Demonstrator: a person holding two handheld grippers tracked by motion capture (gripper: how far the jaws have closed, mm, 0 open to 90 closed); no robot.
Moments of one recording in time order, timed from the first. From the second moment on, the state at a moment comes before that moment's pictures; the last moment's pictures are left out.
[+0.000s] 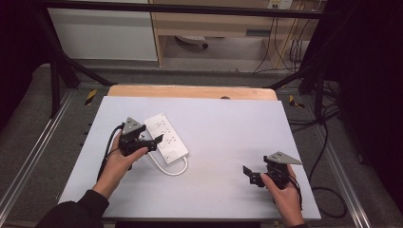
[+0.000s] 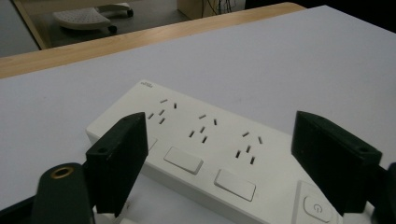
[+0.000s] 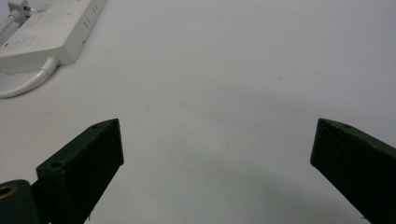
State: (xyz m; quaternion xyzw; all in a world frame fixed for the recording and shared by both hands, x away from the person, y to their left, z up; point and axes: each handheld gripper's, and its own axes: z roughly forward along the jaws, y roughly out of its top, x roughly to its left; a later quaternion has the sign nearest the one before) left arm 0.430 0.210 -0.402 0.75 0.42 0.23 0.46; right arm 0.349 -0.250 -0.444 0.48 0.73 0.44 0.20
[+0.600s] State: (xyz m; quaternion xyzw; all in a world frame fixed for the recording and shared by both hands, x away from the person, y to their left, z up) left arm 0.432 0.202 -0.410 0.78 0.41 0.22 0.43; right arm 0.349 -0.252 -0.444 0.48 0.73 0.44 0.20
